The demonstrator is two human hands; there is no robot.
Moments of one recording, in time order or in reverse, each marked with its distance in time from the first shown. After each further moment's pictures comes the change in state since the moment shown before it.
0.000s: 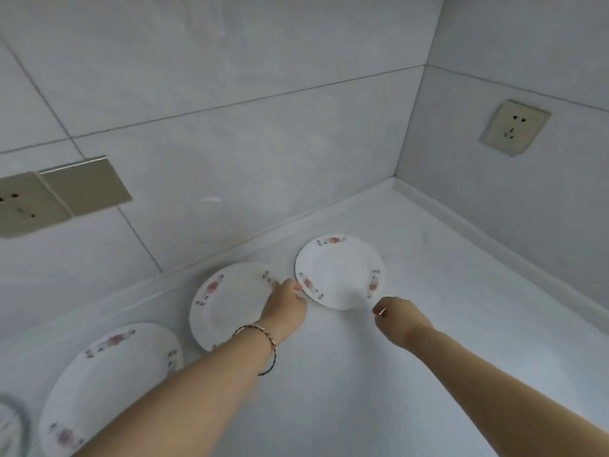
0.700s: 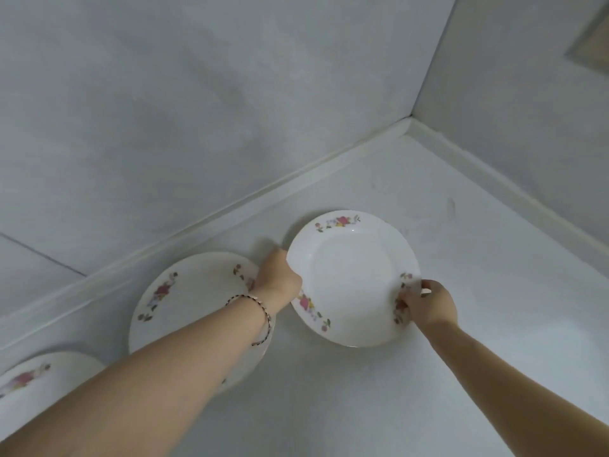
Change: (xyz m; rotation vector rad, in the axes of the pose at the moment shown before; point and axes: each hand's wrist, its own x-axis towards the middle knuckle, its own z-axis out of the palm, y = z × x) left_hand 0.166 -0.010 0.047 0.056 -0.037 -0.106; right_hand 0.141 0.041 0.036 0.635 0.250 0.411
